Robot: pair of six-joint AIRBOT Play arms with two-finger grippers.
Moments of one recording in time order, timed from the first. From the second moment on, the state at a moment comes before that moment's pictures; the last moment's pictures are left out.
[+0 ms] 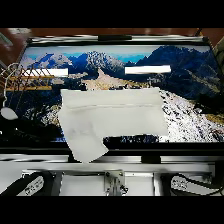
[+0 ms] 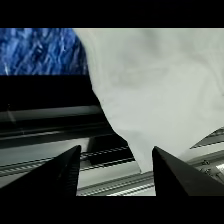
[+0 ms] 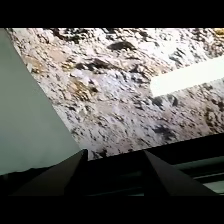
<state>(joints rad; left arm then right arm) 0.20 -1.04 0.63 1.06 -1.36 -1.39 -0.44 -1.40 1.38 1.71 -1.50 -1.67</state>
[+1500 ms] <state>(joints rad) 0.06 -1.11 0.48 0.84 -1.12 -1.28 -0.45 -1.39 0.93 1.91 -1.44 -1.79</state>
